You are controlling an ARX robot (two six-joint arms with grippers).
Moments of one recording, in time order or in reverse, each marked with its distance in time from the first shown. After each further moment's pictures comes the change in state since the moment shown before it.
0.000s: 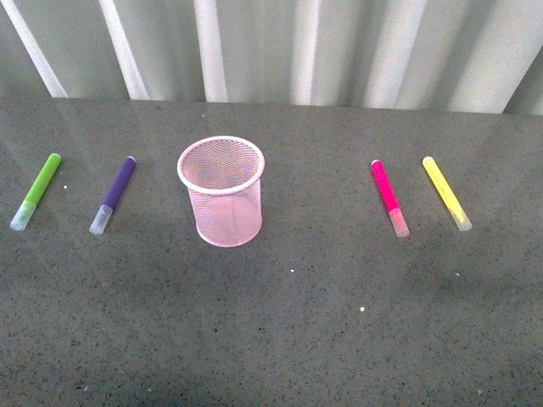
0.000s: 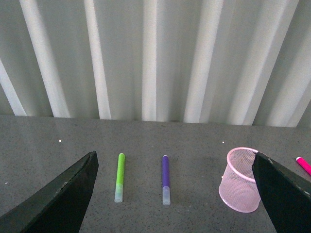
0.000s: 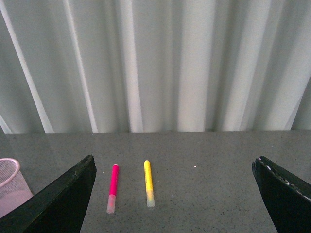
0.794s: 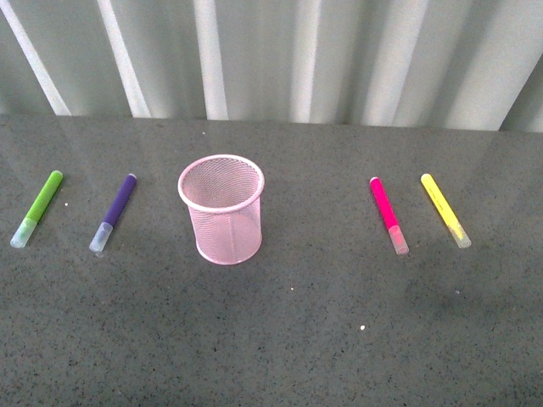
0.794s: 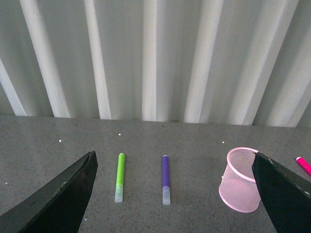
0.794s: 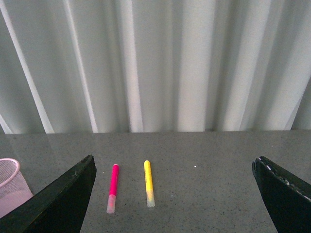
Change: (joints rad) left arm 0.000 0.000 0.000 0.000 0.000 0.000; right arm 0.000 0.000 0.000 0.000 0.000 0.000
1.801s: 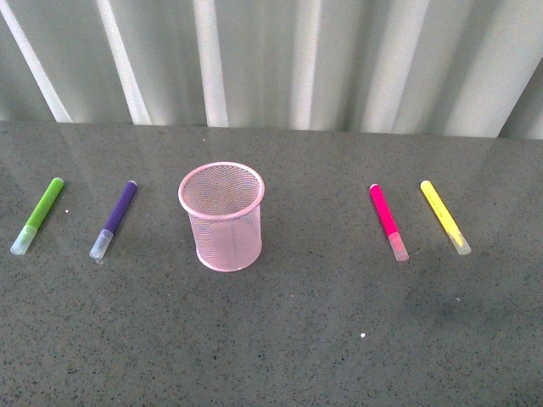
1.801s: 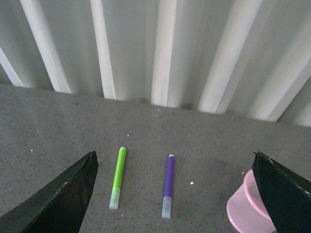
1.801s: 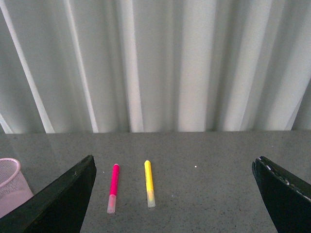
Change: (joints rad) left arm -0.082 0.955 0.348 0.405 -0.202 -0.078; right arm 0.000 0.000 0.000 0.000 0.000 0.000
